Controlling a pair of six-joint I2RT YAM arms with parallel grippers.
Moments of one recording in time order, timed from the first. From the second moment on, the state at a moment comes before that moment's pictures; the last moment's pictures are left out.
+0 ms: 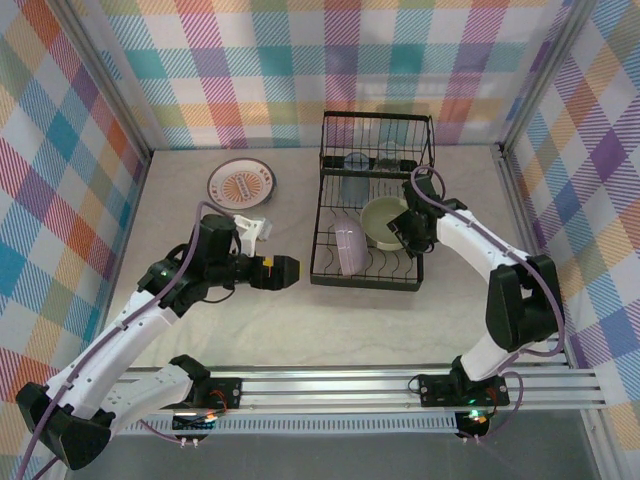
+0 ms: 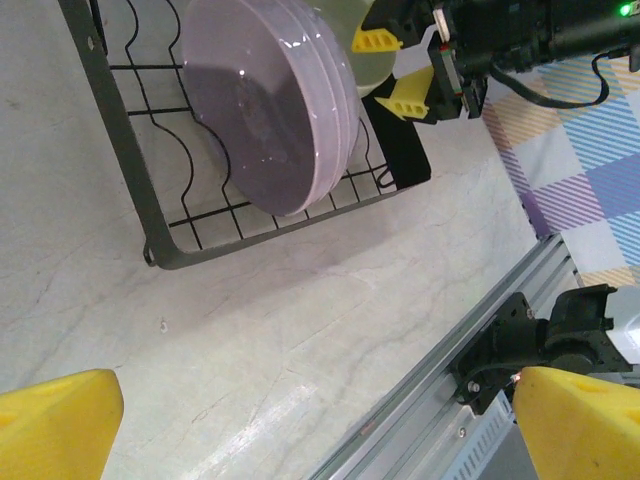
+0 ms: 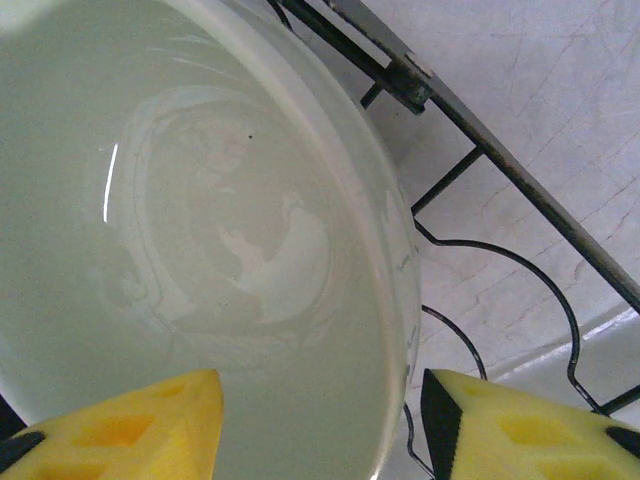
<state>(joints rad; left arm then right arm) -0.57 0.95 0.96 -0.69 0.39 -0.45 0.33 1.61 1.16 -0.70 -0.03 1.25</state>
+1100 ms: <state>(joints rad) -0.57 0.91 0.94 -0.69 0.41 -0.44 0.32 1.72 1.25 -0.76 0.02 1.32</state>
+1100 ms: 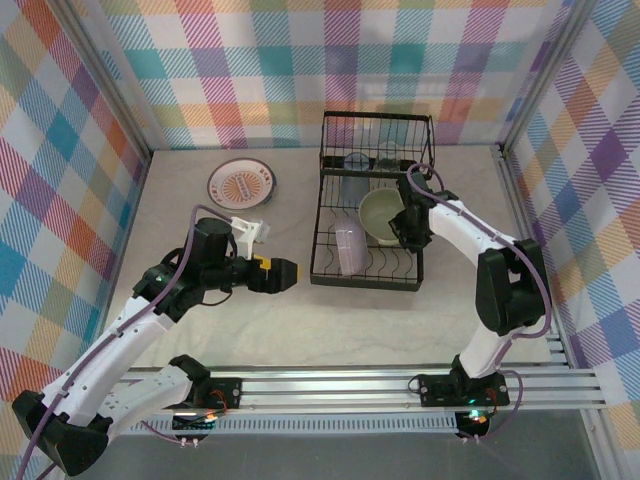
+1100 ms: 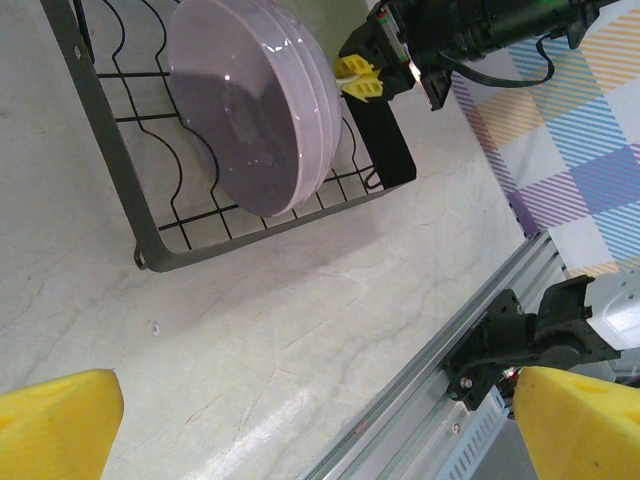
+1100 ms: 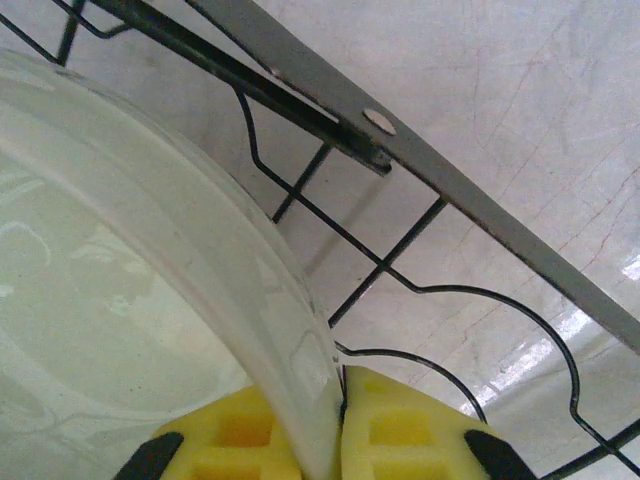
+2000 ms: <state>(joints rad) -0.56 0.91 0.94 -0.68 0.41 -0.44 0.28 1.43 1.17 -0.81 0.05 1.25</state>
